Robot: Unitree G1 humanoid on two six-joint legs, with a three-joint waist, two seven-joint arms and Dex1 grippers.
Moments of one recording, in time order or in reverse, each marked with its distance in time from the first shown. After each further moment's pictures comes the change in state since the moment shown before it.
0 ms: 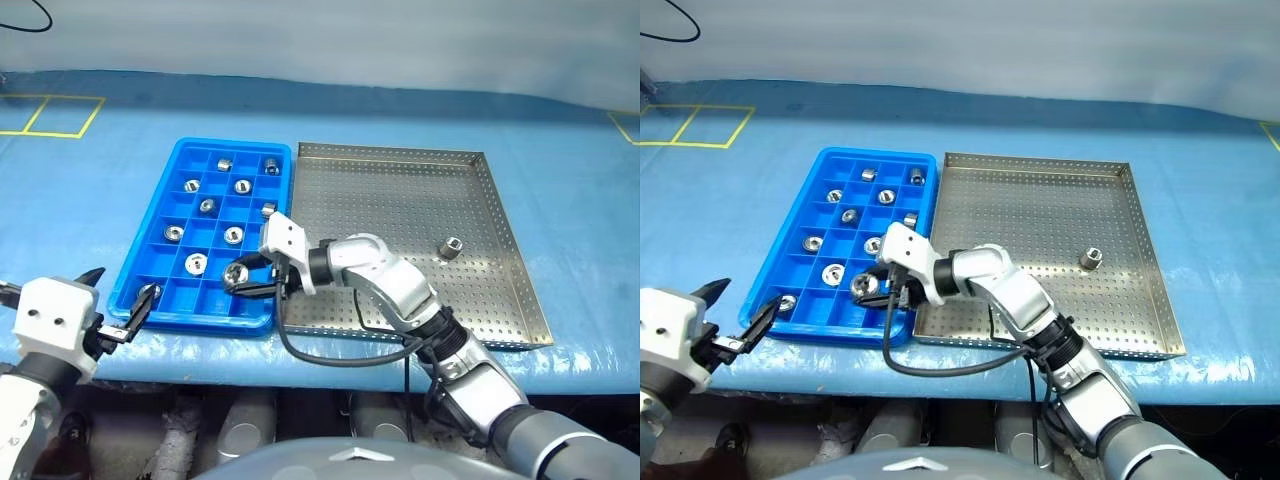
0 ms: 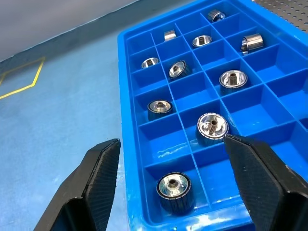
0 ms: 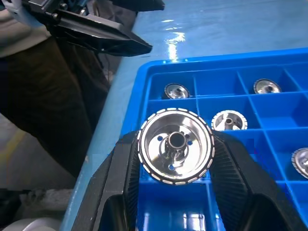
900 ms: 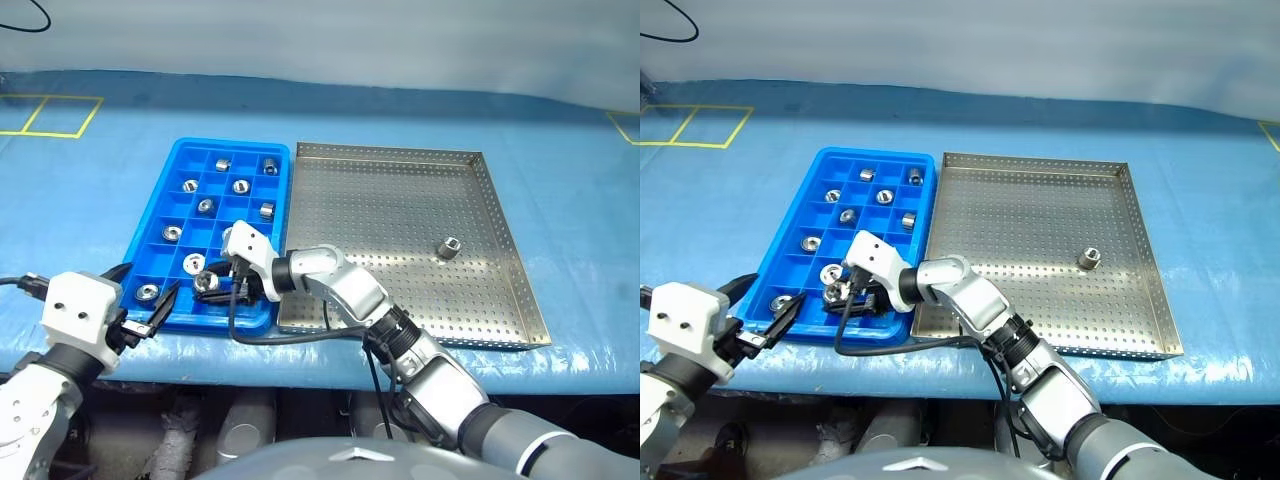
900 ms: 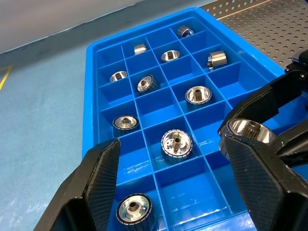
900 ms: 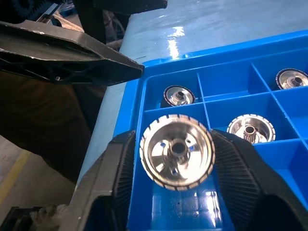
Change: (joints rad) left arm -0.039 0.007 -0.079 0.002 -0.005 0.000 0.004; right arm -0.035 0.191 0.011 0.249 -0.069 -0.058 -0.065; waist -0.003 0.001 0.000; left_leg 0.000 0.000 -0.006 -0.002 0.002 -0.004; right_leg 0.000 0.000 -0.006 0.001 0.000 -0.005
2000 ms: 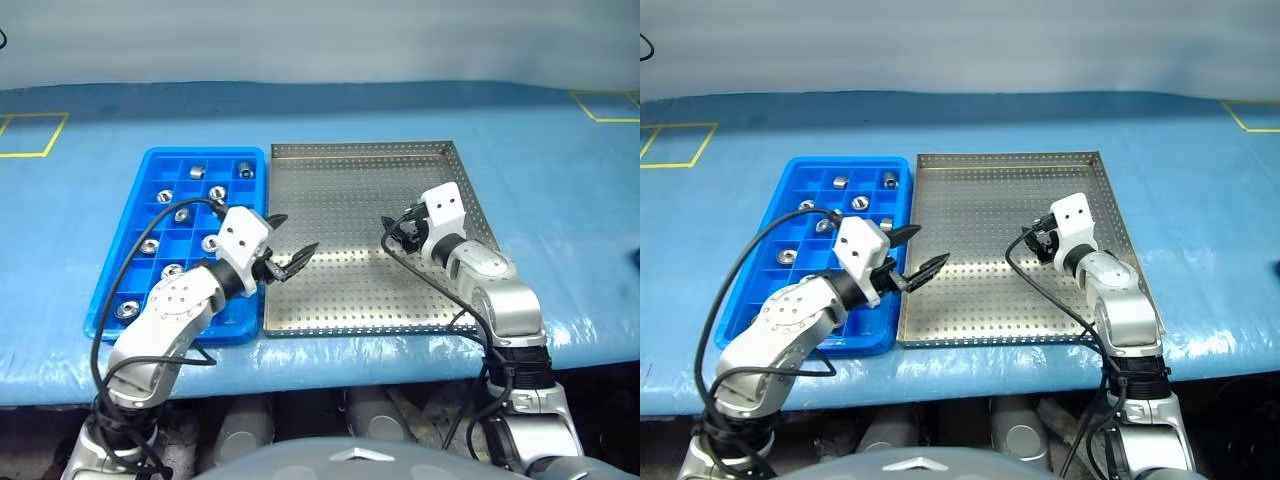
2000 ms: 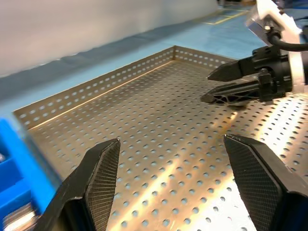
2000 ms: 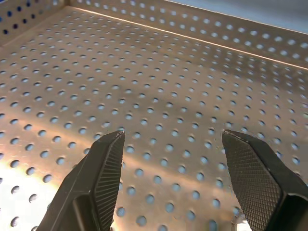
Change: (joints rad) left arm -0.679 -0.064 -0.725 0.401 0.080 -0.062 -0.030; right arm 0.314 -0.379 -0.596 -0.351 -0.071 0.151 -0.493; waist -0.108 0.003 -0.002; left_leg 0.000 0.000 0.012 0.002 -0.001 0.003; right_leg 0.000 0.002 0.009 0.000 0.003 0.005
